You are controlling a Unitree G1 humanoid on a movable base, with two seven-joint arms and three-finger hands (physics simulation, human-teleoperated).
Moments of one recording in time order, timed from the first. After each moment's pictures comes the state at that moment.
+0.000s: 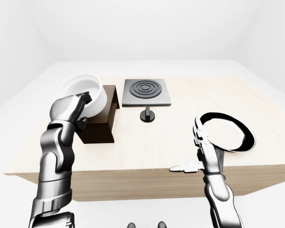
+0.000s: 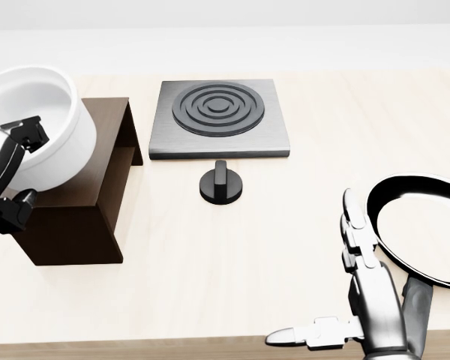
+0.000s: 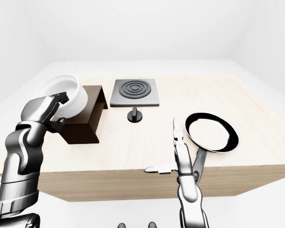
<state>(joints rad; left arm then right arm) -0.42 0.36 0.19 -0.04 1.07 0.09 -0.34 0.20 -0.02 -0.03 -0.25 -0.18 -0.09 0.07</state>
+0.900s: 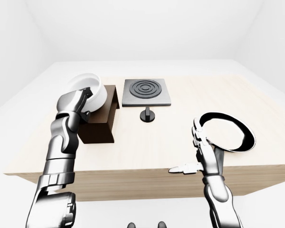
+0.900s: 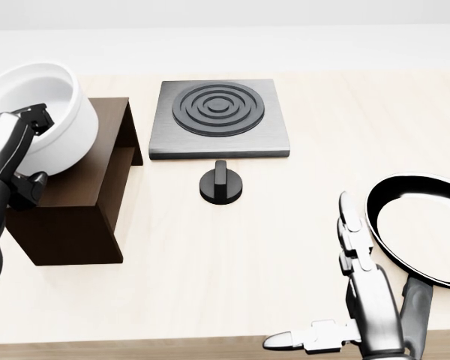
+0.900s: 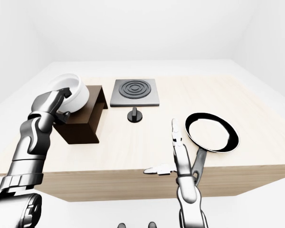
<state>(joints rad) -0.62 0.40 0.14 0.35 1.00 0.09 -0.18 0.21 -0.02 -0.02 -0.25 -0.19 -0.09 0.07</state>
